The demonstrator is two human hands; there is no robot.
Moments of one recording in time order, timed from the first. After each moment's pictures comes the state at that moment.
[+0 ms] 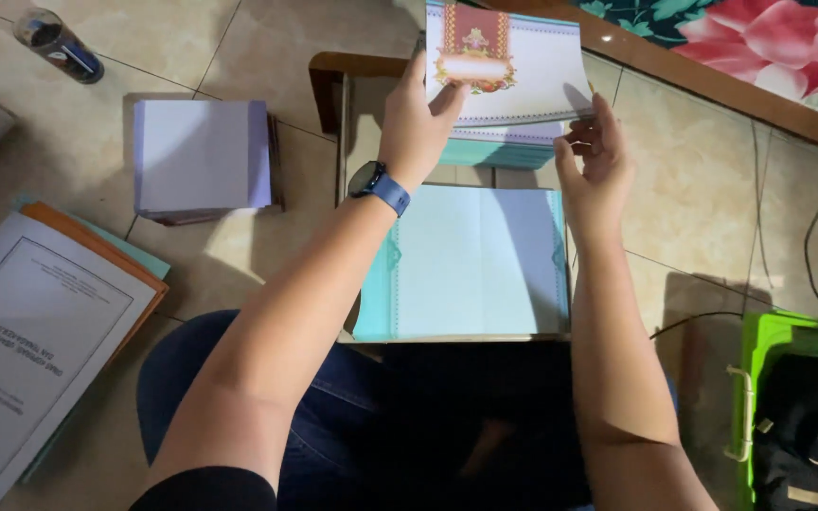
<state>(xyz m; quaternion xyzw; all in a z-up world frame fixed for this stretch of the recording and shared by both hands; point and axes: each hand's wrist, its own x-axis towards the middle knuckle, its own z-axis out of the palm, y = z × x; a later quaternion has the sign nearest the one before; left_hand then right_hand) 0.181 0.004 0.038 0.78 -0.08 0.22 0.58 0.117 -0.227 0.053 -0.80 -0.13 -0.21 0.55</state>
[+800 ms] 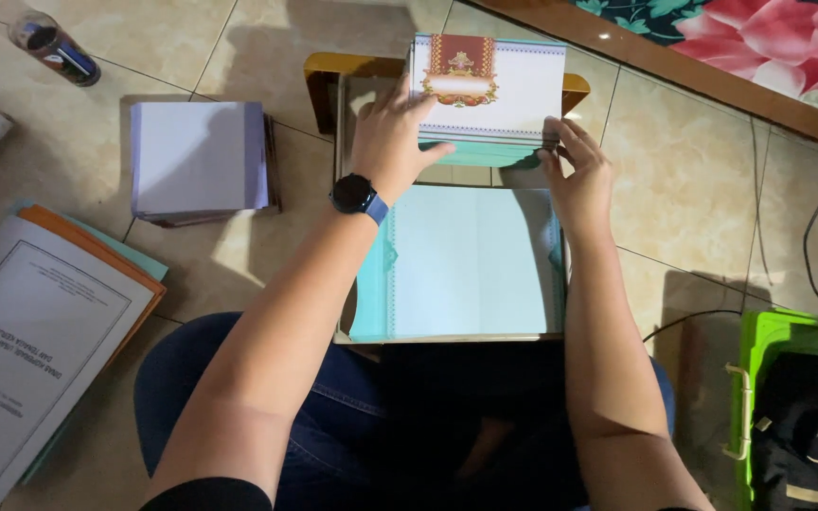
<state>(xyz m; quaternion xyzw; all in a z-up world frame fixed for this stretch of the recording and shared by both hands) 0.177 0.030 0.014 0.92 -0.17 0.20 0.27 0.117 -0.221 0.056 -0.89 -0.10 -0.20 0.40</state>
